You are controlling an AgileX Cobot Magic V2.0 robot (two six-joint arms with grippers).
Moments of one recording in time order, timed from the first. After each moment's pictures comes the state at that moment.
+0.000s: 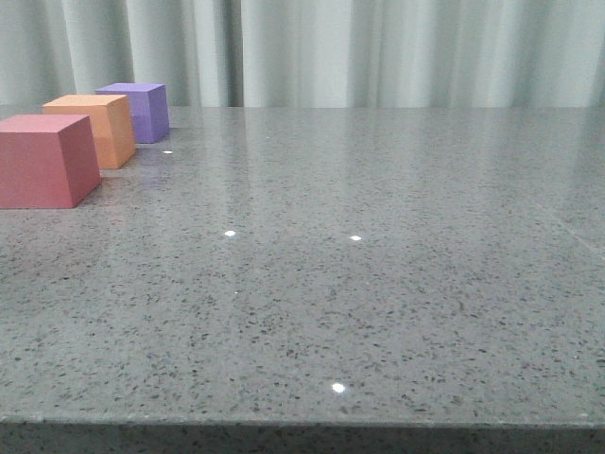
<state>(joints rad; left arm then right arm) -0.20 0.68 -0.69 -0.06 0.52 -0.01 0.07 0.55 -0.52 -0.19 0.25 0.23</state>
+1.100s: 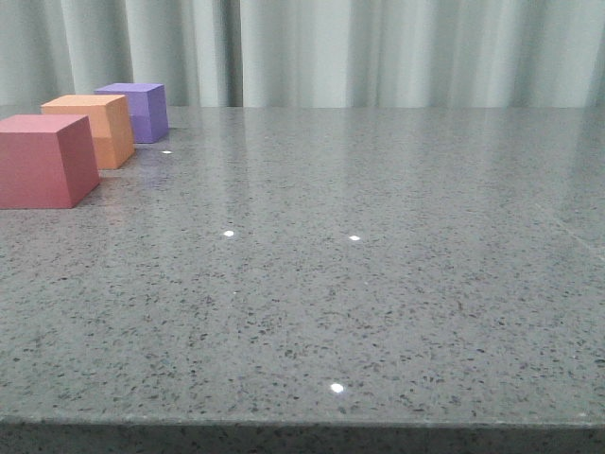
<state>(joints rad) -0.20 0.29 -0.42 -0.05 0.44 -0.01 0.07 0.55 -0.52 -0.19 0.25 0.23</state>
